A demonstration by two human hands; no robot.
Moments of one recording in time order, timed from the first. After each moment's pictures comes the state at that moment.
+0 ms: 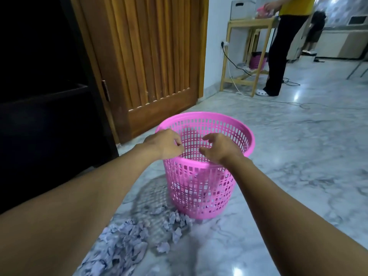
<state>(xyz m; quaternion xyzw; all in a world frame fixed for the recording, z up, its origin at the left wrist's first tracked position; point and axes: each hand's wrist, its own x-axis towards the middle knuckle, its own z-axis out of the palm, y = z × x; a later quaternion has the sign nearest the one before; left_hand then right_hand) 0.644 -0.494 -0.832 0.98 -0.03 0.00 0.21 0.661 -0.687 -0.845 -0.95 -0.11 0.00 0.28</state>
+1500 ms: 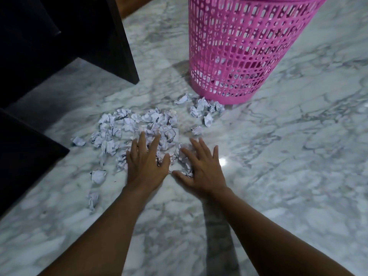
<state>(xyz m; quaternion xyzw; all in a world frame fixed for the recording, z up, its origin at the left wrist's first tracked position) 0.401 -0.386 -1.144 0.97 0.11 -0.03 0.21 0.412 -0.567 -1.176 -0.96 -0.19 -0.03 0.20</state>
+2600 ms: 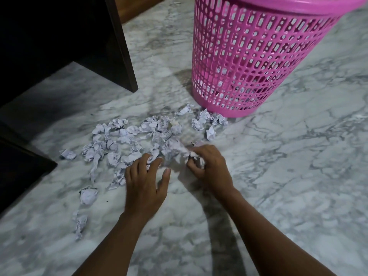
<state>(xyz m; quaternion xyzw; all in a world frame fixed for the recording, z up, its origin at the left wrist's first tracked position) 0.401 -0.385 -1.178 0.98 0.05 0.13 0.17 0.468 -0.569 -1.158 -0.89 -0.19 -0.15 0.39</state>
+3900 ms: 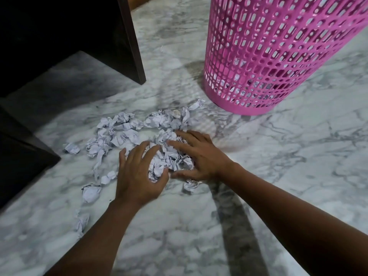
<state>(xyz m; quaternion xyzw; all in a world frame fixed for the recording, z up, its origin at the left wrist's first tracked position) 0.422 -0.351 -1.174 0.98 0.02 0.11 0.17 0.526 -0.551 -1.170 -0.88 -0.44 0.03 0.18</state>
